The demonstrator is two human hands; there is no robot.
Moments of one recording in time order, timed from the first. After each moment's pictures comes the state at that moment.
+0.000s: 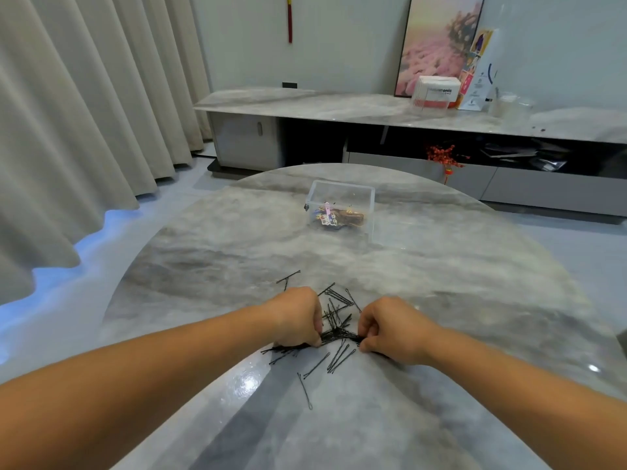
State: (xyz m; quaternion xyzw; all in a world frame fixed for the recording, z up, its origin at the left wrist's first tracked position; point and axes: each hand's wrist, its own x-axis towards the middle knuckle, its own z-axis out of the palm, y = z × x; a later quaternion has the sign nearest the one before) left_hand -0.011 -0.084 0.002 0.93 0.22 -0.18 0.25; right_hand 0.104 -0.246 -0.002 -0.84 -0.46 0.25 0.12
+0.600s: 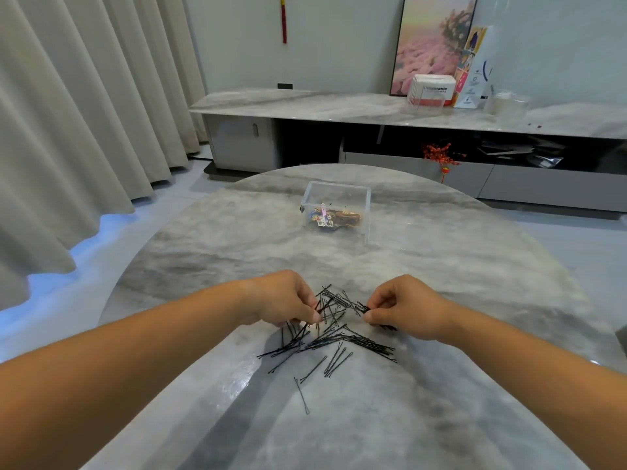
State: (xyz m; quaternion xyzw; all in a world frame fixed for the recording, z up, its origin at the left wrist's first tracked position) left_hand -0.010 -0.060 0.027 0.85 0.25 -0.18 0.42; right_hand 0.132 -0.255 0.015 -0.82 -0.35 0.32 0.31
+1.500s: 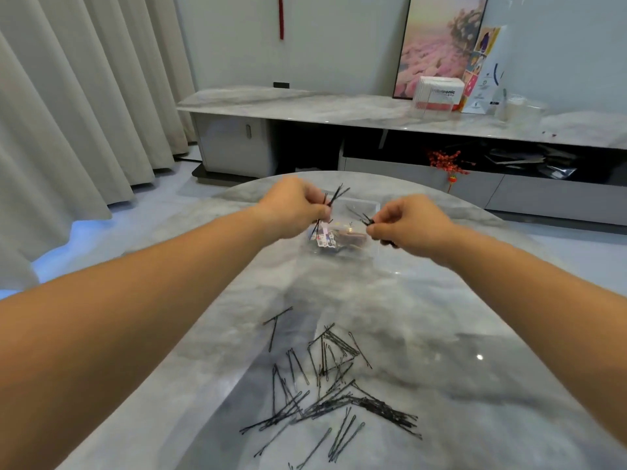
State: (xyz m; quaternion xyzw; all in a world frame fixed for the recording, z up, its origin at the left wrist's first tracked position) left_hand 0.121 0.030 0.066 0.87 0.24 0.13 0.40; right_hand 0.236 -0.149 0.066 -0.85 -0.33 0.16 0.37
